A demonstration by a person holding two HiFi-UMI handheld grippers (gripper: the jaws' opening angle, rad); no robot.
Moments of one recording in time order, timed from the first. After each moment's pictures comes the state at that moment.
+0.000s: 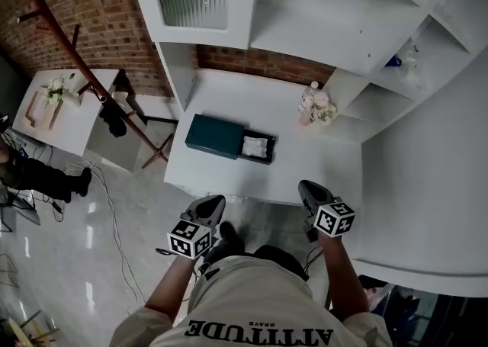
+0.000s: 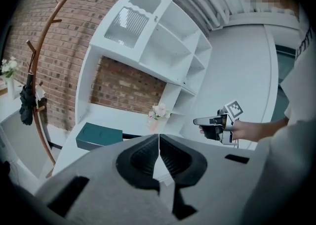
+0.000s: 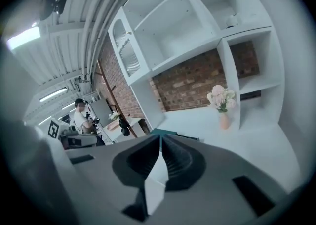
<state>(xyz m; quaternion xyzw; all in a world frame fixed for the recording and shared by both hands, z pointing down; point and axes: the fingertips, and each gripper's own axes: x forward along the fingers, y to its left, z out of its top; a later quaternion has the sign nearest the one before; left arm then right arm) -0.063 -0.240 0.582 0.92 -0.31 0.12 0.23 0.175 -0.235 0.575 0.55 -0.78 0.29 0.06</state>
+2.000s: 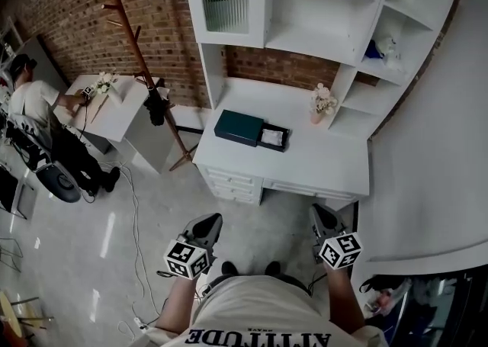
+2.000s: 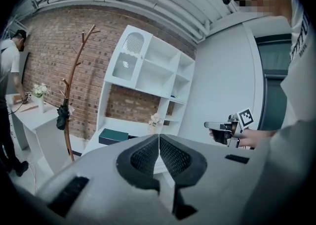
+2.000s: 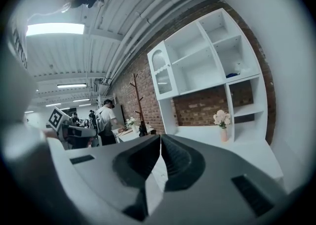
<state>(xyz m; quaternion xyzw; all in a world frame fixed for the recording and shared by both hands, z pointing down) -0.152 -0.011 0.499 0.91 -0.38 0.07 0.16 0.121 0.003 0.489 0.55 -0.82 0.15 0.02</state>
